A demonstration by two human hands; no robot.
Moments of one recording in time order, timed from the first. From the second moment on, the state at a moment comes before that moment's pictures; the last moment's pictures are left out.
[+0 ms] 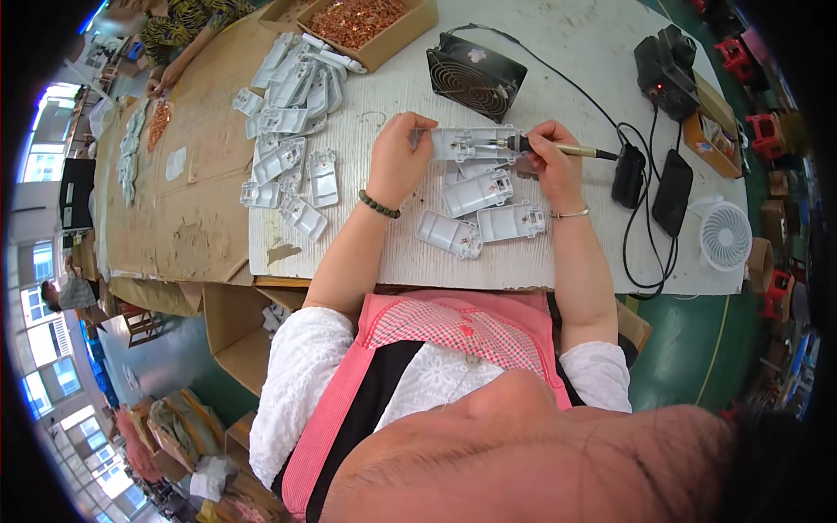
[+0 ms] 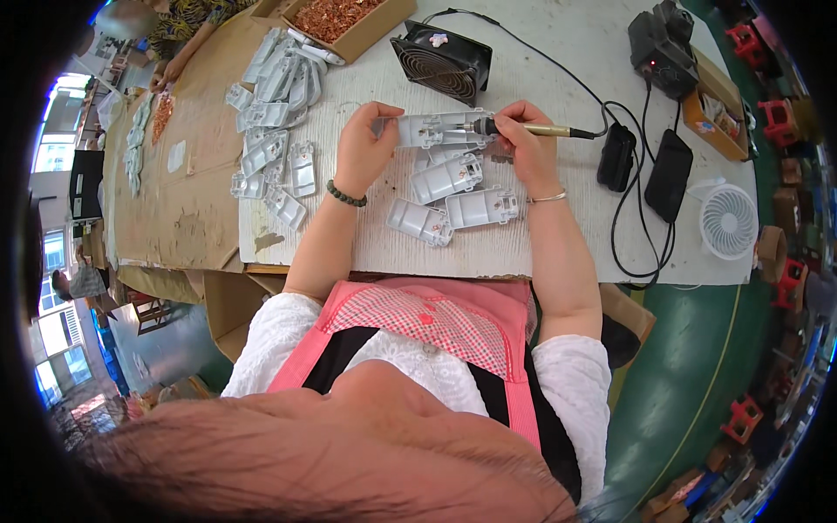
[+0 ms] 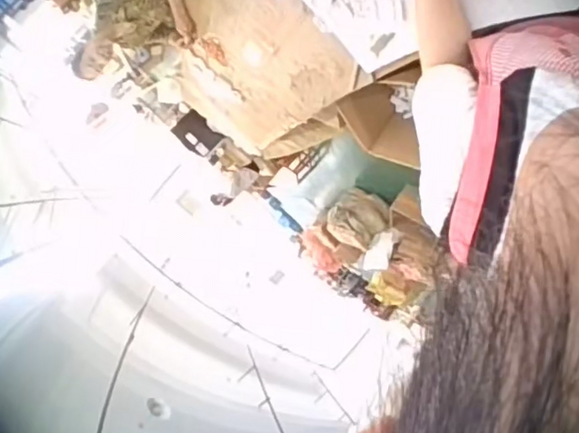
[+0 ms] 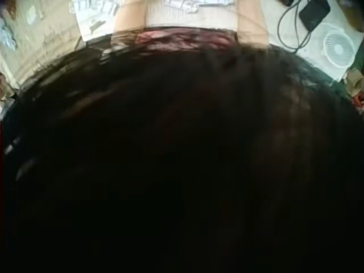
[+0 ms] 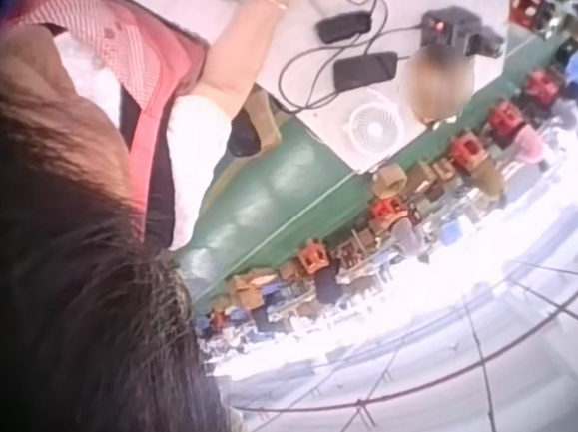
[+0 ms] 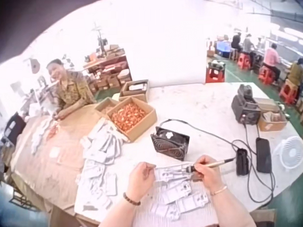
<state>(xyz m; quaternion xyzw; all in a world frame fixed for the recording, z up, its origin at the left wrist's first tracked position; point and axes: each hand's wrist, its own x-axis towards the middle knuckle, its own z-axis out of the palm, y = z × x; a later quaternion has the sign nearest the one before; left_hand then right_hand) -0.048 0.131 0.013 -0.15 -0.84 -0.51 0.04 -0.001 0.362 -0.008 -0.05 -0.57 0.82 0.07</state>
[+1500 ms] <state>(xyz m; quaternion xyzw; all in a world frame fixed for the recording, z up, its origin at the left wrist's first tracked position) 0.008 0.054 0.180 -0.34 -0.66 -0.66 0.16 -0.013 0.372 -0.013 -0.06 -0.40 0.90 0.15</state>
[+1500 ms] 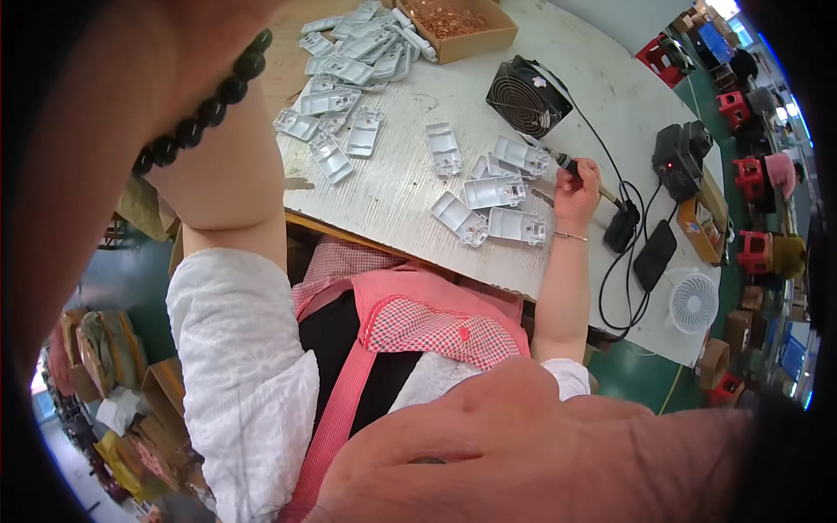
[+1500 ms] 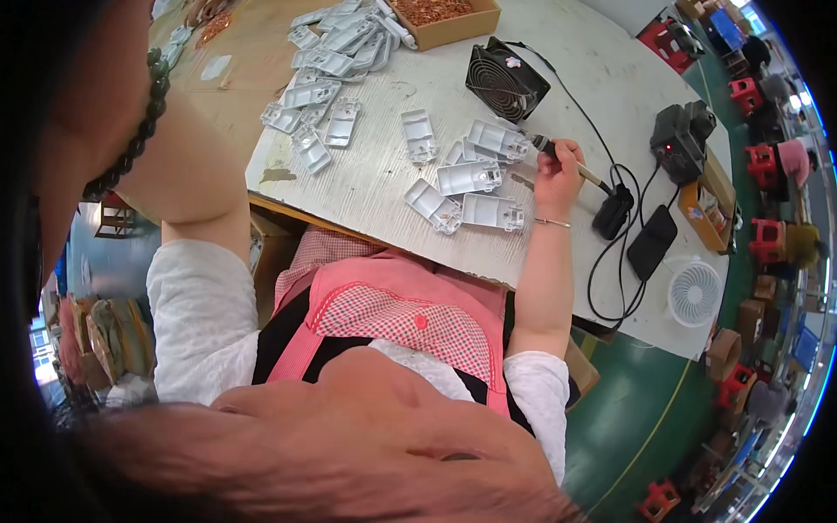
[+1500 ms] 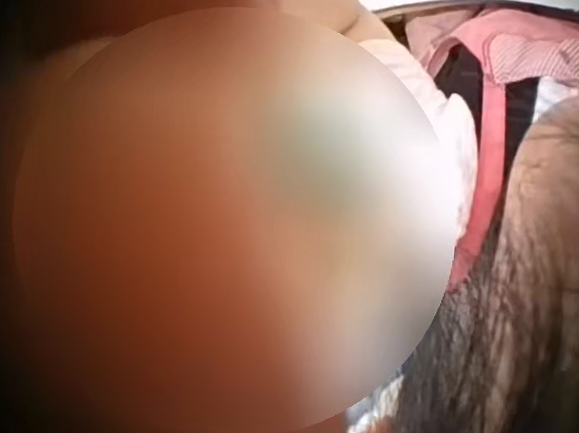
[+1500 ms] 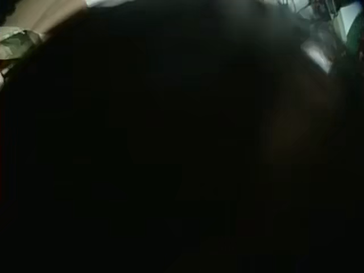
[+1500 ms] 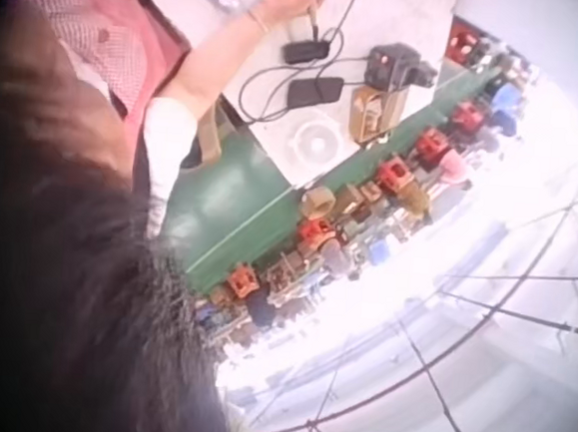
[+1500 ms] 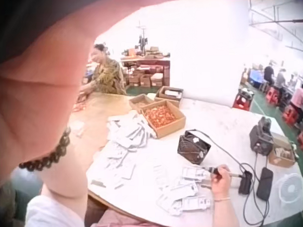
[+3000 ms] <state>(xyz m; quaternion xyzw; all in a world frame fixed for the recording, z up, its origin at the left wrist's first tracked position) 0.039 0.039 0.241 -0.43 -0.69 -0.51 0.30 -0.013 0.374 -0.015 -0.04 -0.39 0.91 0.15</state>
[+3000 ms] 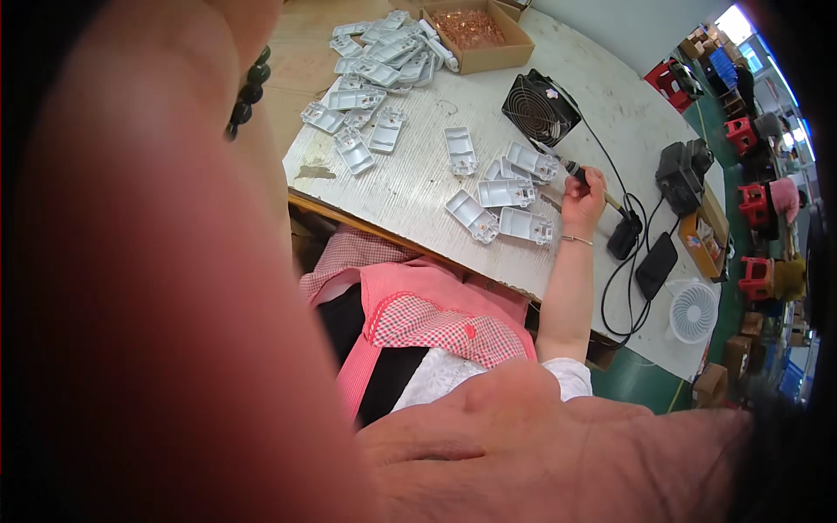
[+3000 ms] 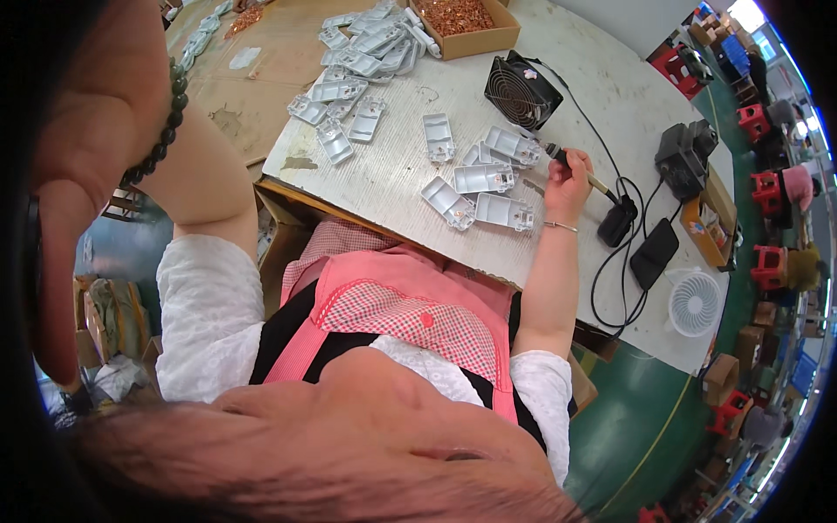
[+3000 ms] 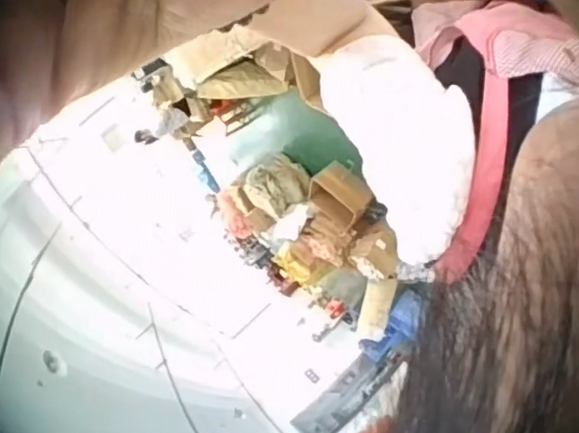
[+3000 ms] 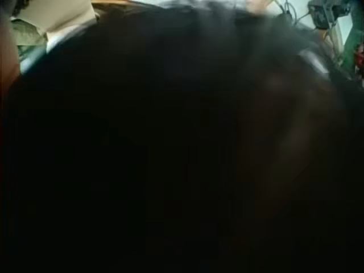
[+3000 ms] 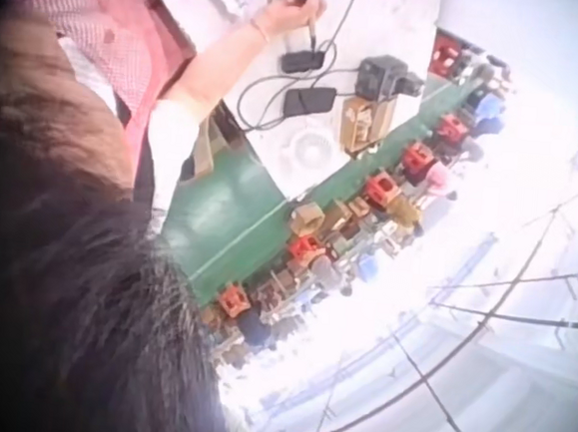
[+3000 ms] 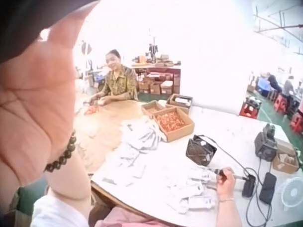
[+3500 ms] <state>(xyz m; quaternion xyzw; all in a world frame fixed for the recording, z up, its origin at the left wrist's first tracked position) 0.046 0.032 0.242 -0.43 -0.70 -0.46 0.33 -0.019 0.380 -0.030 -0.05 -0.38 0.91 0.15</state>
